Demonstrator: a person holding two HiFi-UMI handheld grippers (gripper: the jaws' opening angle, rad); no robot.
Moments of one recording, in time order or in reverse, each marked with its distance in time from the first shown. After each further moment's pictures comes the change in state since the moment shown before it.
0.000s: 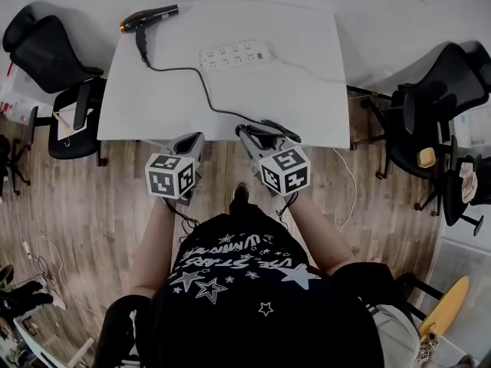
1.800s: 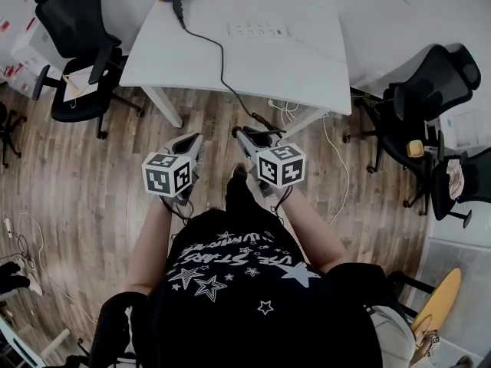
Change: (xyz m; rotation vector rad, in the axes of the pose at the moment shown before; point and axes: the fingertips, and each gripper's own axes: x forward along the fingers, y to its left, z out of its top) left arm -0.170 -0.027 -0.115 -0.080 -0.083 -0.023; right arm -0.057 0.168 -0.080 0.088 0.049 0.021
